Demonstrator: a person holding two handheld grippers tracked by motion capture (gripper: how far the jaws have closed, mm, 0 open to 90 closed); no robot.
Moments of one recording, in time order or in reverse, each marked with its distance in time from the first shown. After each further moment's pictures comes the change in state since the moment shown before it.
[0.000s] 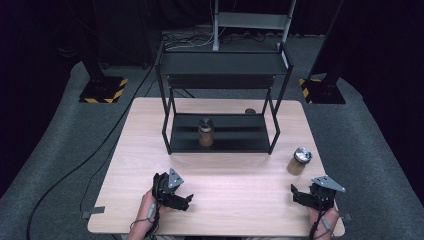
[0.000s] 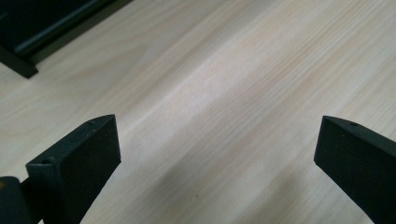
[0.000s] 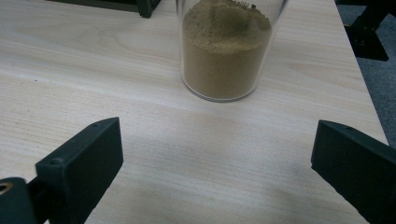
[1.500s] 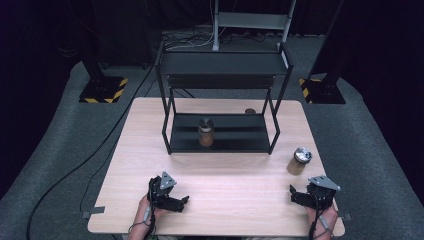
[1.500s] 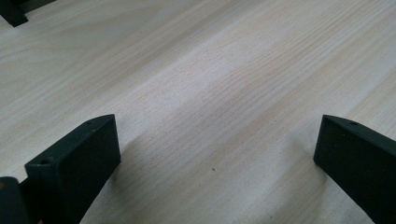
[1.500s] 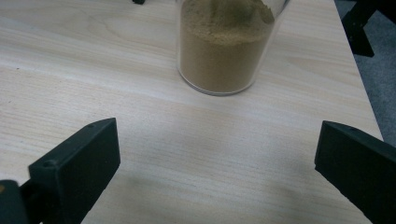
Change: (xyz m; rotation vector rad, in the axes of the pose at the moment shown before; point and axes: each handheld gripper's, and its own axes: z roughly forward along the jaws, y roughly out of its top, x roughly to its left) left arm 0.016 -0.030 0.010 -0.041 -0.043 -0.086; right arm 0.011 0.008 0.004 0.043 -0.043 -0.030
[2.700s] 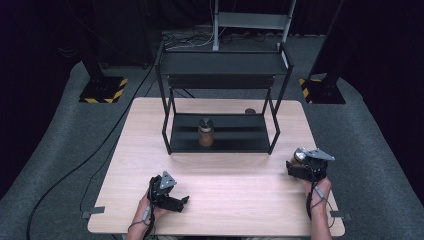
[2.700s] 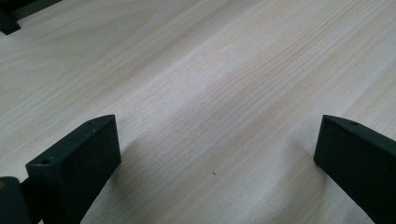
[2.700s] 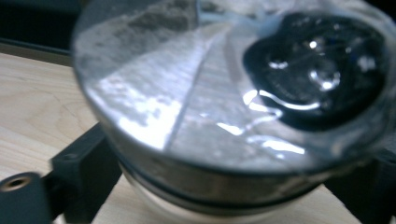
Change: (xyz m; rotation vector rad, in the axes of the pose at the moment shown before) left arm 0.005 0.001 0.001 0.001 -0.020 0.013; right arm -0.026 0.057 0.051 -0.029 0.059 0.006
